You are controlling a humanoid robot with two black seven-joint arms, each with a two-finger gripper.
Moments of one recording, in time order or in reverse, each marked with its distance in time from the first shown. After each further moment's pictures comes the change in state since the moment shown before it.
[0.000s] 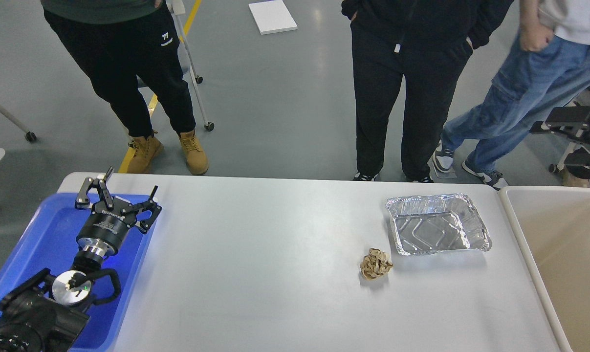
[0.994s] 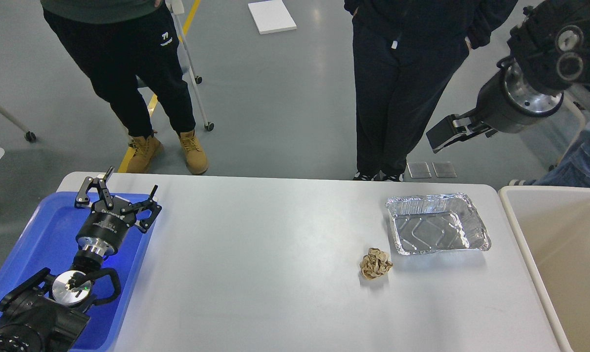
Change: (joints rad) left arm 0.000 0.000 0.000 0.000 0.000 0.000 0.000; right arm 0.894 0.690 -1.006 0.116 0.112 0.058 0.106
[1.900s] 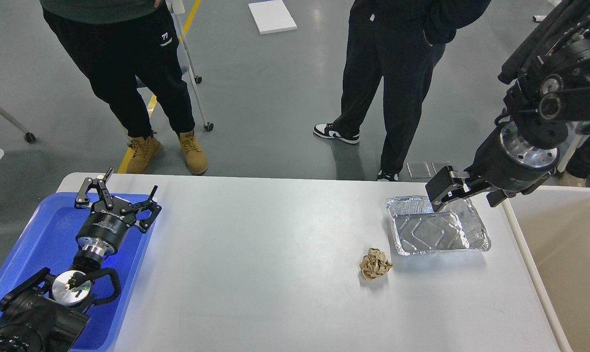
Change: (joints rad) left arm 0.001 0.000 0.000 0.000 -0.001 0.000 -0.001; right arm 0.013 0.116 -0.220 0.150 0.342 -0.004 0.012
